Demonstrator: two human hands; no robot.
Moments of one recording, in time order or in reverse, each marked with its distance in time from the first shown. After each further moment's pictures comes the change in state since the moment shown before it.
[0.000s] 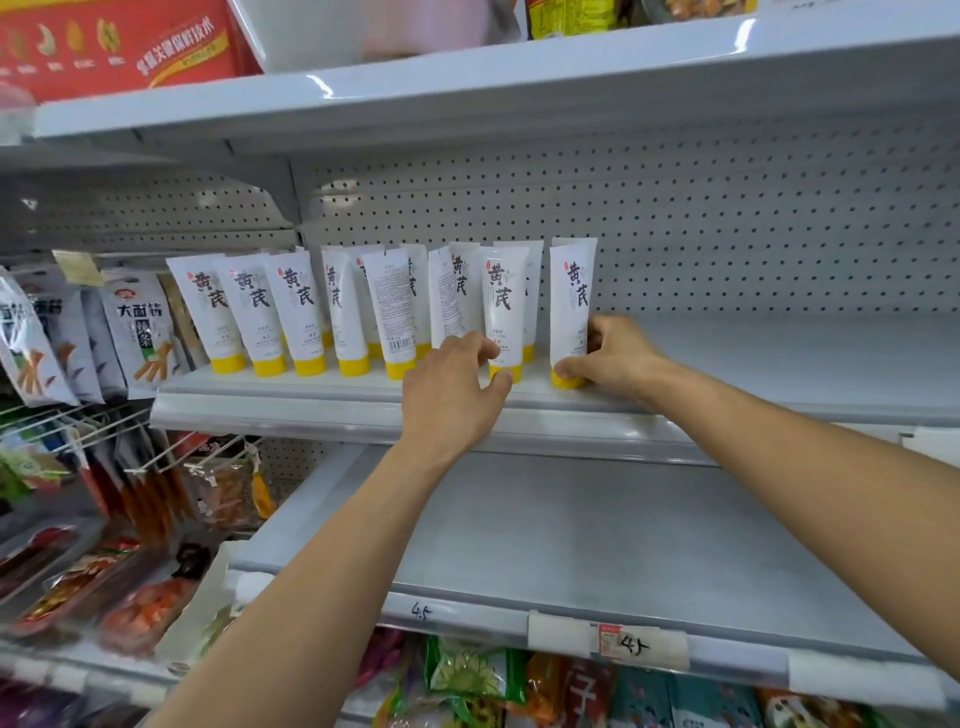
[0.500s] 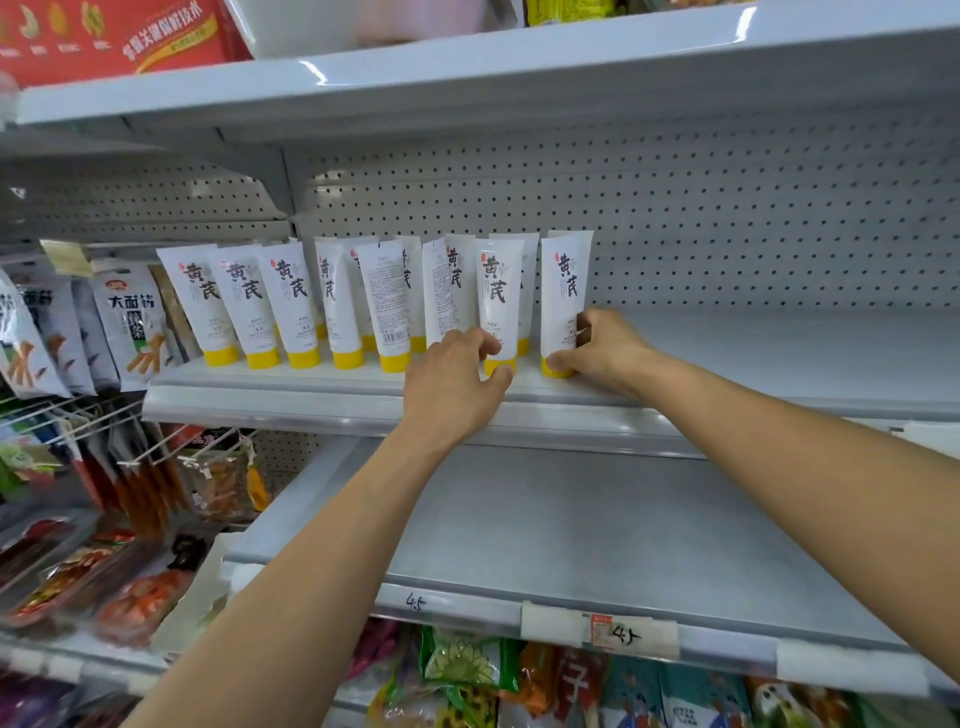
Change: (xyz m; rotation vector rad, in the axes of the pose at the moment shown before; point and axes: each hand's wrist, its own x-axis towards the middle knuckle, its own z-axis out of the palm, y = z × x) left_hand 0.004 0.003 0.002 0.010 -0.067 0.008; right_hand 0.002 -0.004 0.003 -0.037 -0.008 0.041
